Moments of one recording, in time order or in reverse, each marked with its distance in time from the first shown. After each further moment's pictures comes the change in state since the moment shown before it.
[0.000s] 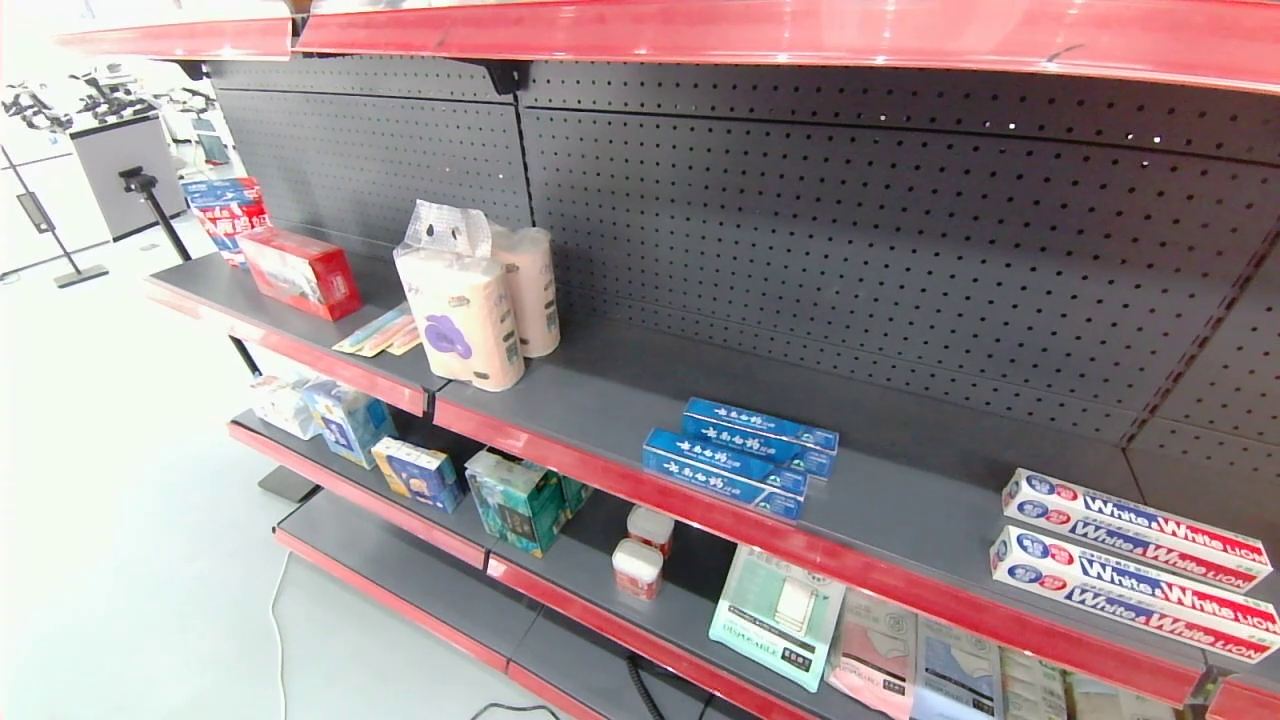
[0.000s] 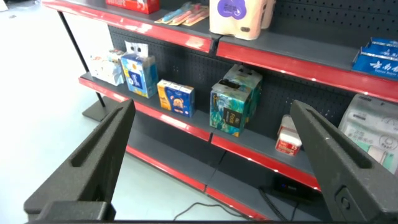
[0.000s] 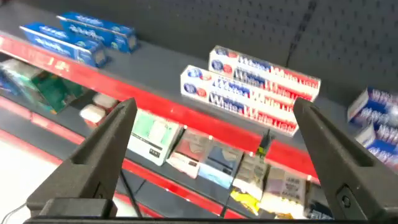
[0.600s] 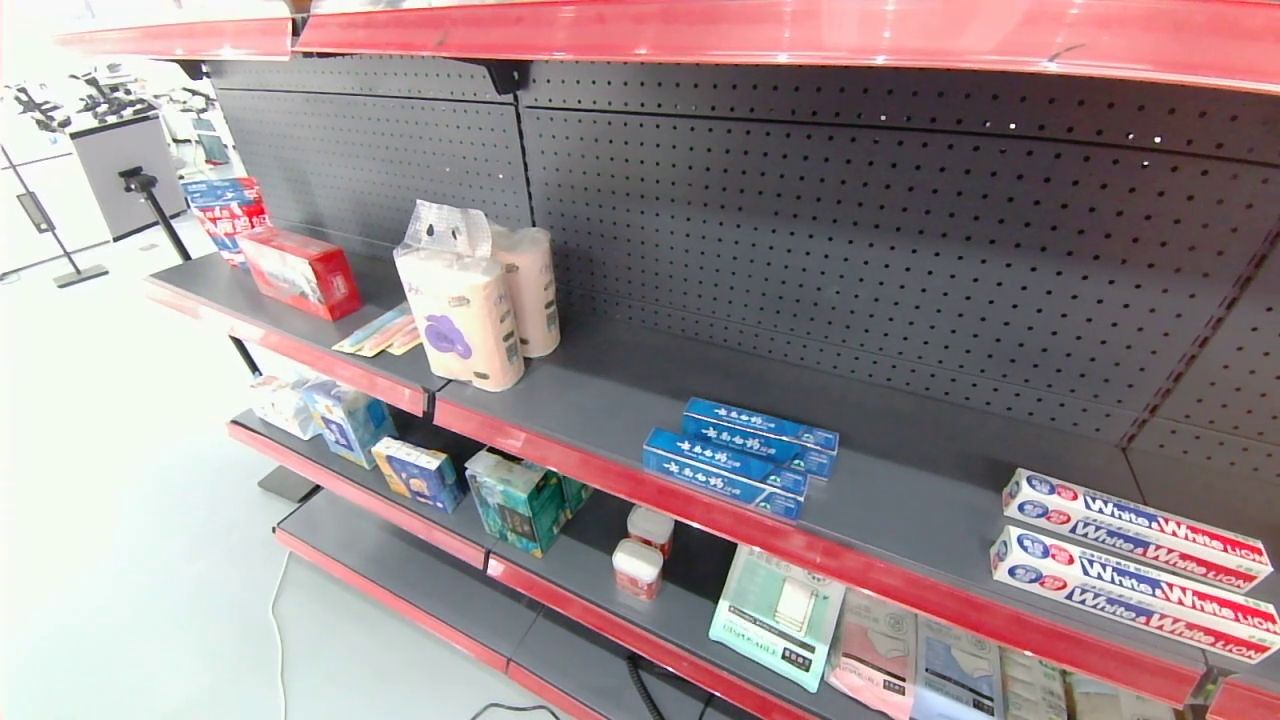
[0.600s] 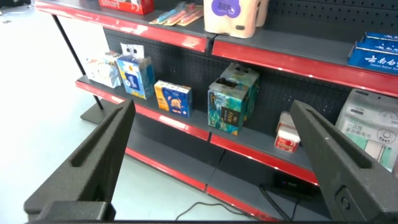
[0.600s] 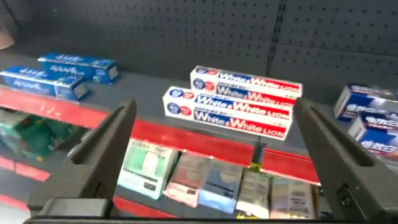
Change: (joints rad) left arm -0.001 0.000 0.000 0.000 -0.012 0.003; right arm 0.005 -0.085 0.112 -0.159 -0.073 0.031
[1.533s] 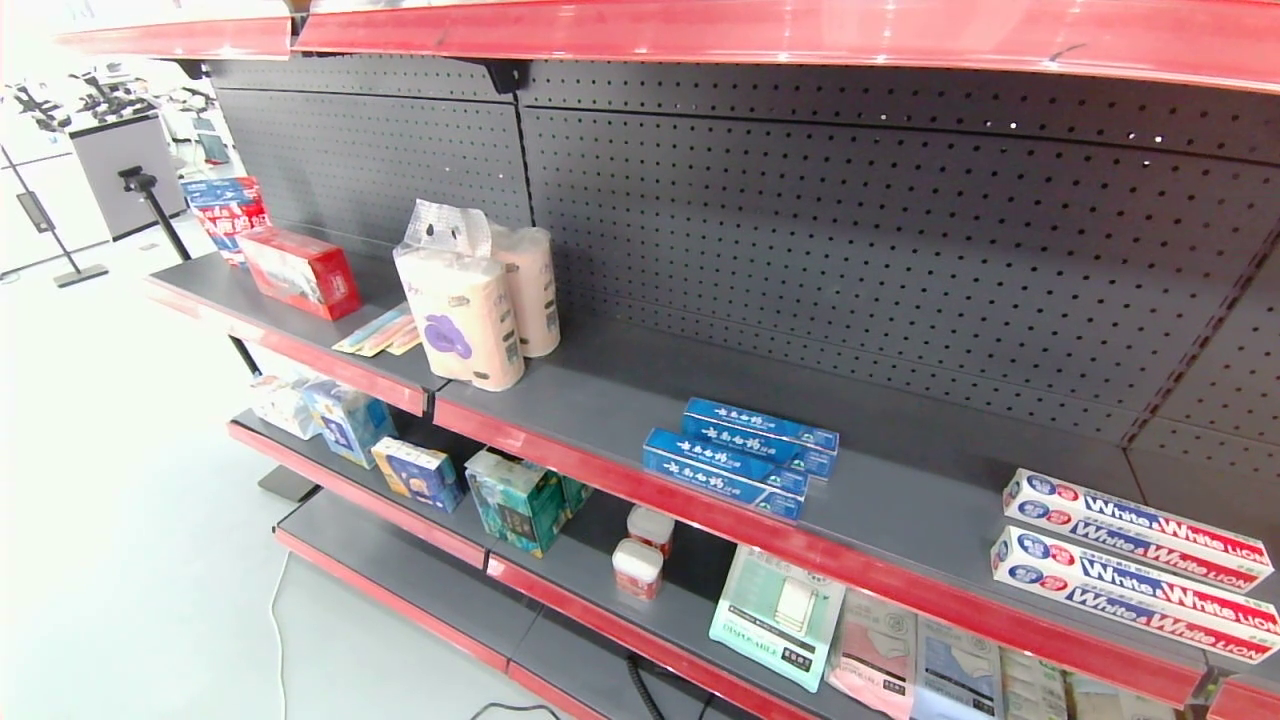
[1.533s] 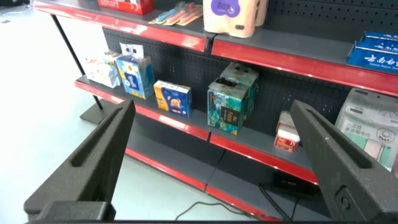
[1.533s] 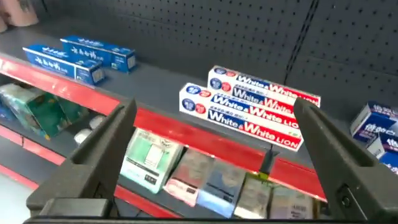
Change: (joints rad) left arm -0.004 0.001 0.000 0.000 0.000 0.001; right arm -0.001 0.000 0.008 0.018 0.105 -0.039
